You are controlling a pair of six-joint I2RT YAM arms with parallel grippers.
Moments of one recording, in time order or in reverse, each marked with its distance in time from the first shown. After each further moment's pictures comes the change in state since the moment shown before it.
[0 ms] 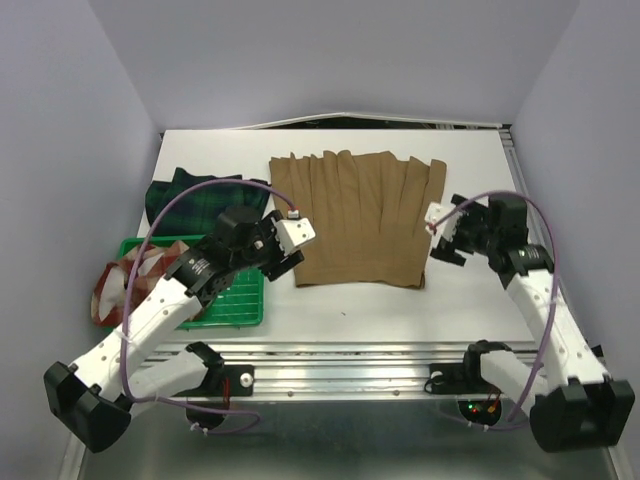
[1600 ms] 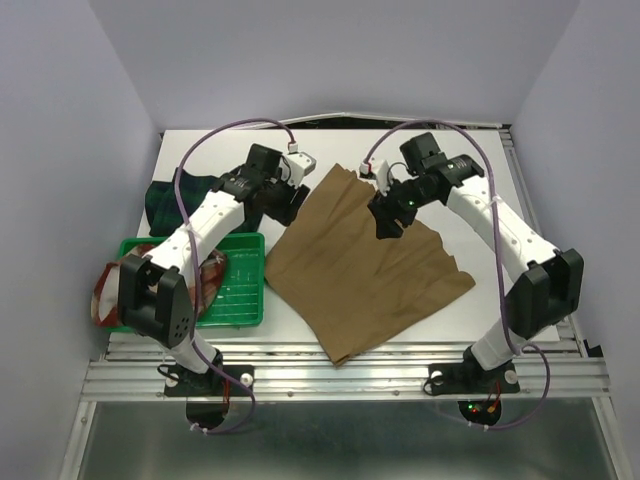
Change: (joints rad) left arm 0.192 0.629 0.454 -0.071 -0.089 -0.296; right arm 0.378 0.785 0.845 -0.537 -0.109 0.652
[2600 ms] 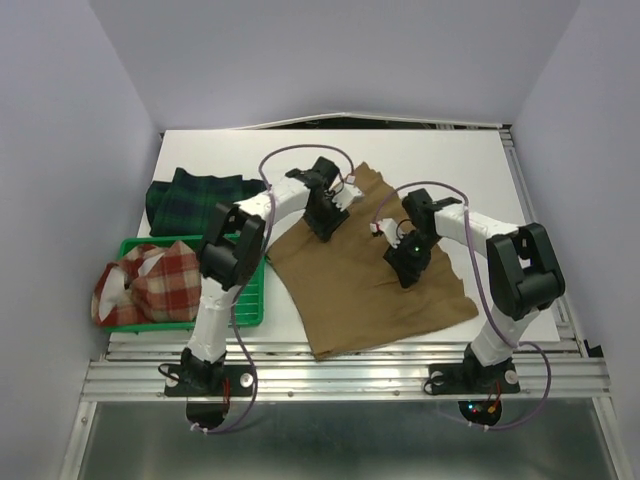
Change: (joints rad) left arm -0.136 0.492 0.177 -0.058 0.091 0.147; right arm -0.096 0.094 -0.515 0.249 0.189 -0.121
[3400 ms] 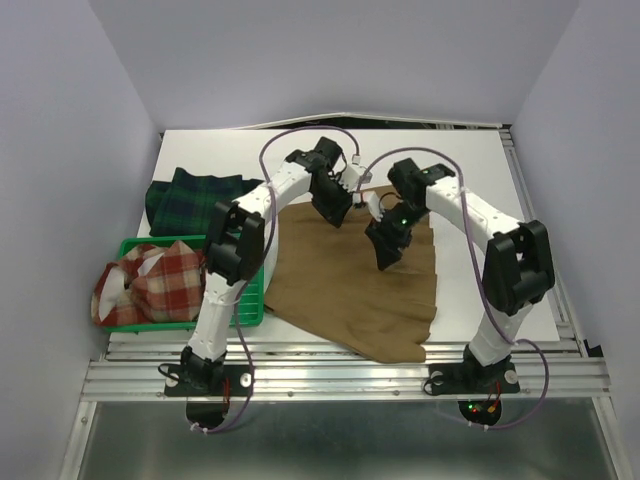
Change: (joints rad) left arm 0.013 0.223 0.486 -0.217 0.151 -0.014; right arm 0.109 0.060 0.317 -0.365 -0.274 -0.008
